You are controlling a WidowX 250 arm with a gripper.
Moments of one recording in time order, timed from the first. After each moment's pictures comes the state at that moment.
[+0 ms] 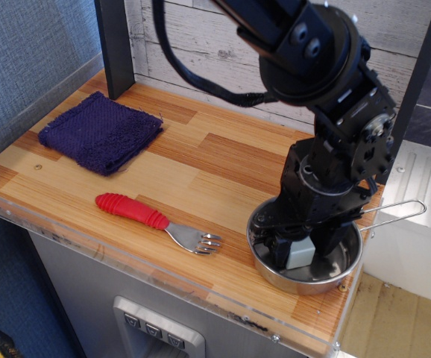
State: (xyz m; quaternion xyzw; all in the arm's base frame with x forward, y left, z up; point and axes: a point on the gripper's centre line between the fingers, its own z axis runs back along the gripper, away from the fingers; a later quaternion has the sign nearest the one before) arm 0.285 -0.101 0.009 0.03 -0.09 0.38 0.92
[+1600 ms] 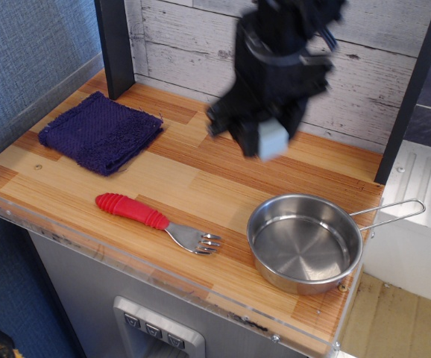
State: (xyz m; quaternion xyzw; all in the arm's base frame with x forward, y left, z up) arm 0.311 -0.040 0.110 -0.02 -0.16 0.45 0.88
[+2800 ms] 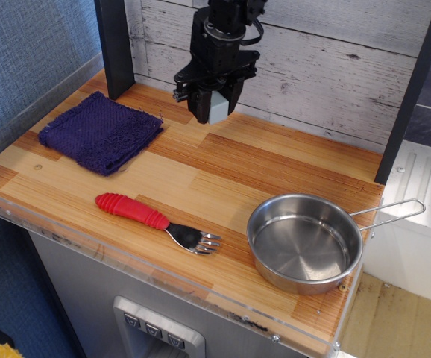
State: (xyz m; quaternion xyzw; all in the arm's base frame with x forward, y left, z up) arm 0.402 0.051 0.038 0.06 -0.11 0.50 0.86
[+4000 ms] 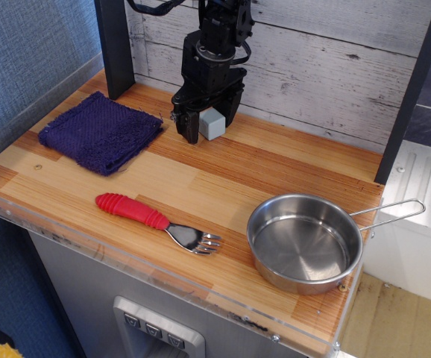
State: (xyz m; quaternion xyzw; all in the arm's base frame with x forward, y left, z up) arm 0.395 0.061 0.011 0.07 -0.07 0.56 0.82
